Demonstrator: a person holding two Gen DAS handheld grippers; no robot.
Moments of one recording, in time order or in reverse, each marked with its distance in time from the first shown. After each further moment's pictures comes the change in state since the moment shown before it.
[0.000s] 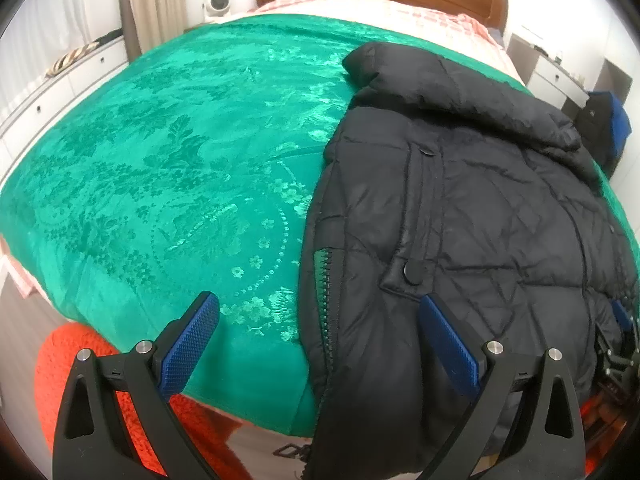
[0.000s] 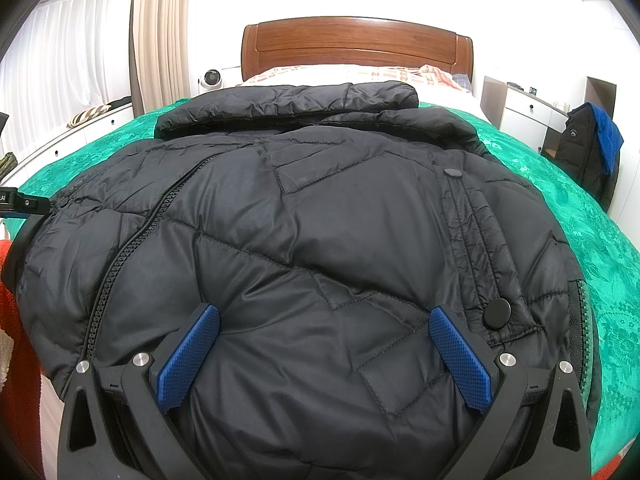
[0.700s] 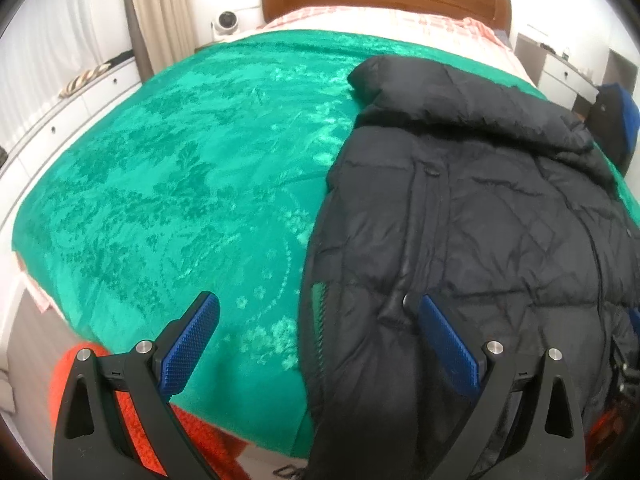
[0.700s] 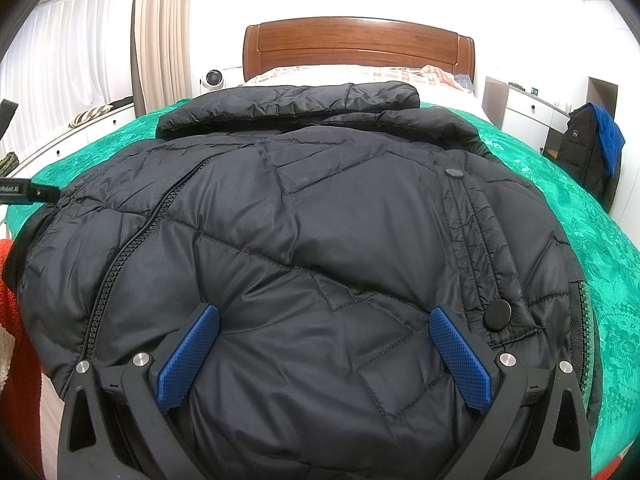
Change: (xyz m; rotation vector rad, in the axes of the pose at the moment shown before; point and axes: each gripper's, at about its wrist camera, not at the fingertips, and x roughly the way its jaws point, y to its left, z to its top) left arm 0.001 -0.011 0.008 0.030 -0.048 0.080; right arm 0.000 0.000 0.001 0.001 0.001 0.000
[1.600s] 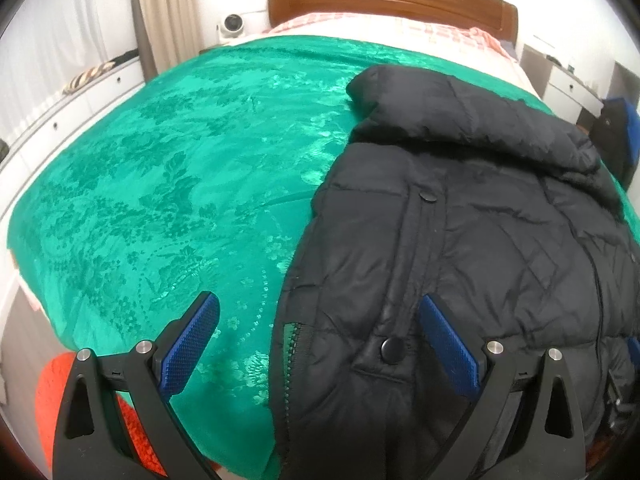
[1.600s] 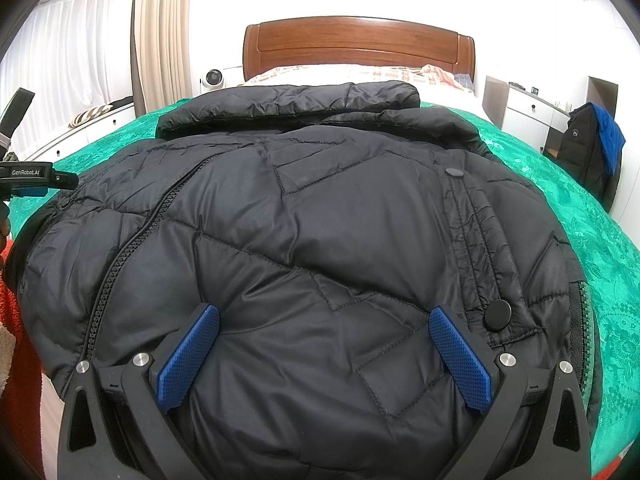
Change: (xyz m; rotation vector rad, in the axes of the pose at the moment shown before) left arm 0.014 -0.014 0.017 -0.032 -0.034 0.004; right arm 0.000 0.000 0.001 0.001 0.002 0.000
